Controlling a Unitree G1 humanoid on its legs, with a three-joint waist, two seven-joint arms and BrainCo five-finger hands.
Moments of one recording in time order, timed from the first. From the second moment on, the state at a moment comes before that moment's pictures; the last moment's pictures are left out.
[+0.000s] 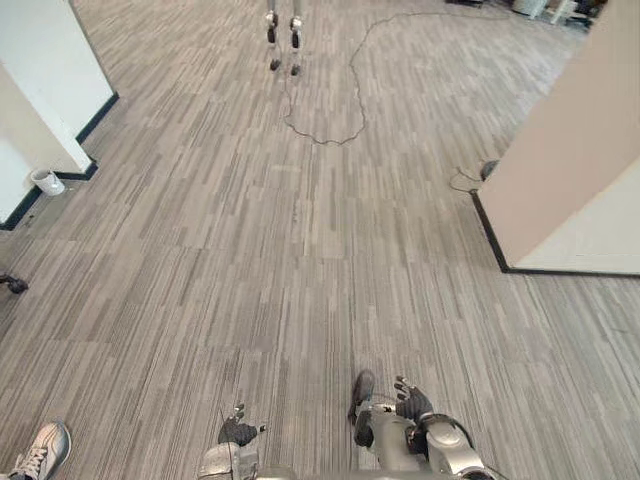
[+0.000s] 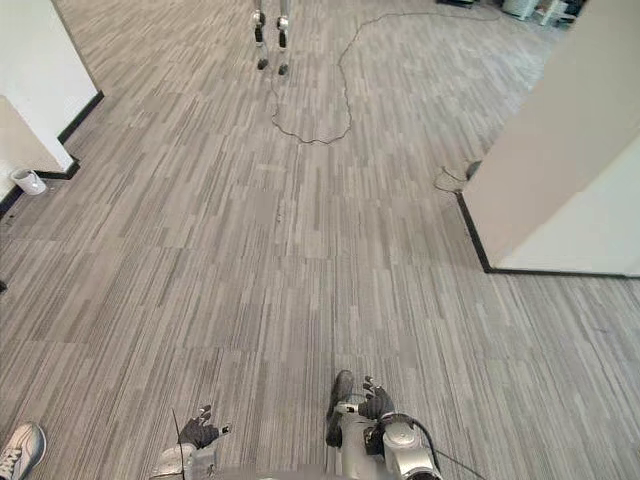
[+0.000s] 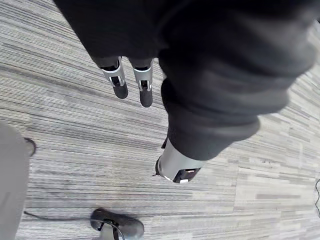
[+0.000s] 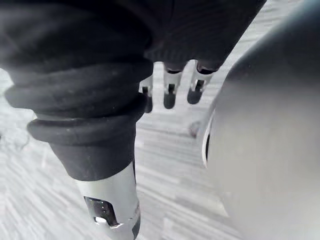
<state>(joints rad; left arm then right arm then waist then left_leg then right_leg) 0.11 0.07 0.07 0.92 -0.07 -0.05 0.07 -0.01 -0.03 0.04 0.90 -0.05 -0.03 0.00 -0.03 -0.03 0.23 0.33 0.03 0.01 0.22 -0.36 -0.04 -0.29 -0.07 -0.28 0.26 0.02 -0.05</state>
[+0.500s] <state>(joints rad) 0.11 0.01 0.12 0.83 -0.09 -0.07 0.07 -0.01 -0.02 0.03 0.98 -0.04 0.01 -0.01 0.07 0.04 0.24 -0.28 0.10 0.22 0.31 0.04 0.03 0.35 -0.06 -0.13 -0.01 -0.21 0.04</state>
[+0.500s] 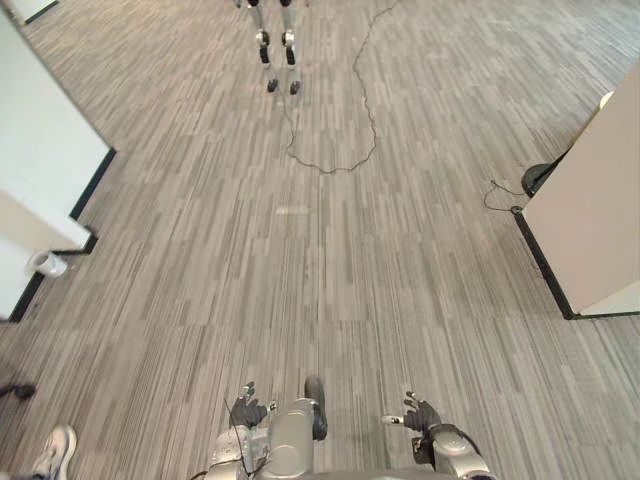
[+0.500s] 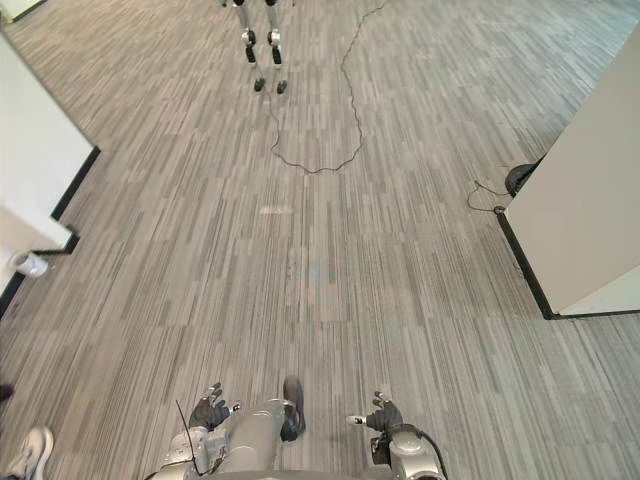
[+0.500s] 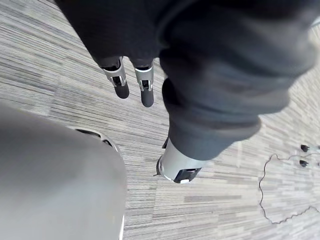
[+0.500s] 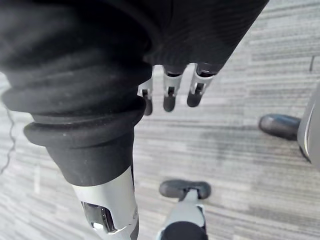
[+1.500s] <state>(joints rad) 0.10 0.04 0.12 0.85 -0.06 -0.05 0.07 0.01 -0.02 0.03 0.90 -0.05 0.00 -0.01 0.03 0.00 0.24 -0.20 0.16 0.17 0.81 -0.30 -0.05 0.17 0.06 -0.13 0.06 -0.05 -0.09</state>
